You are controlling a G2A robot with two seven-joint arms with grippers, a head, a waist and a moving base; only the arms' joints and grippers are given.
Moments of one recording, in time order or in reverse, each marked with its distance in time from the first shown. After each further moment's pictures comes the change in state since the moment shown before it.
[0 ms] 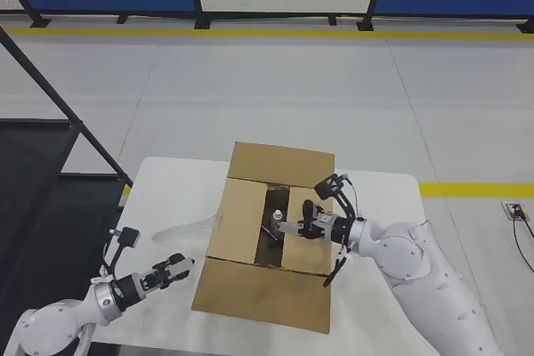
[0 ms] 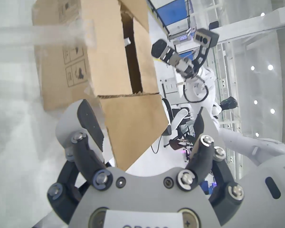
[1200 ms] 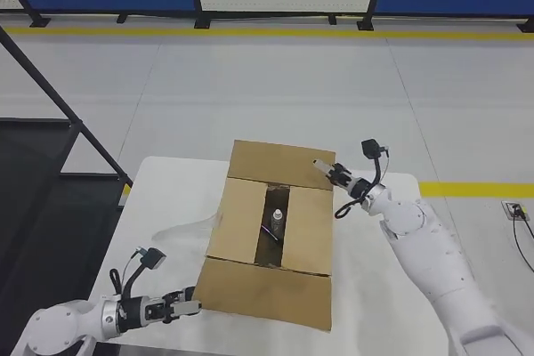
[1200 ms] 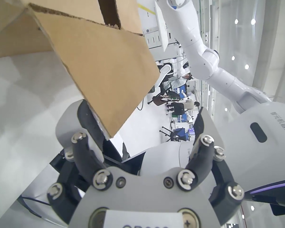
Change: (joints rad) left arm -0.016 0.050 0.079 0.070 -0.228 -0.102 -0.265; right arm 0.360 -0.131 -0.050 0.810 0.303 -0.238 -0.229
